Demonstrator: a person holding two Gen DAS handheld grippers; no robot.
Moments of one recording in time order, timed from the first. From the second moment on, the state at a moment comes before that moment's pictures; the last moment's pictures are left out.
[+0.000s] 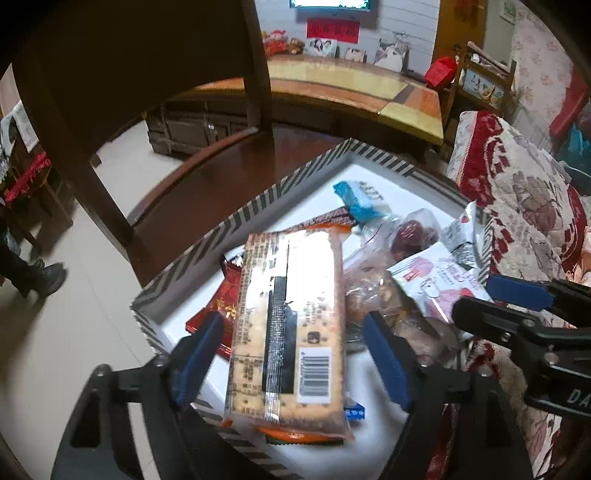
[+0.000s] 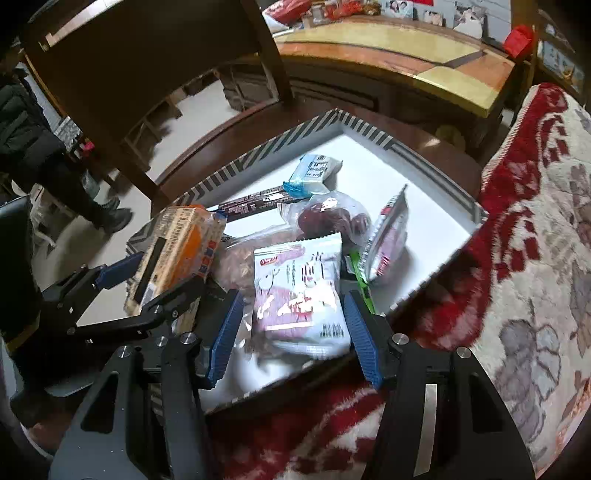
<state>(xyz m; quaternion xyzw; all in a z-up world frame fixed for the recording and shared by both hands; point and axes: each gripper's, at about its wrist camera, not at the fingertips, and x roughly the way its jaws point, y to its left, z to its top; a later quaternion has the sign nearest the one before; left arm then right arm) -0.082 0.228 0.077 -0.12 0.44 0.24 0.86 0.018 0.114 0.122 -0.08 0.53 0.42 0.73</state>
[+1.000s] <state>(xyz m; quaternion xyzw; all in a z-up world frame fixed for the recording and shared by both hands) -0.114 0.151 0.129 -0.08 0.41 0.22 0.88 -0.039 -0.002 0.147 -0.03 0.50 0.40 0.77</state>
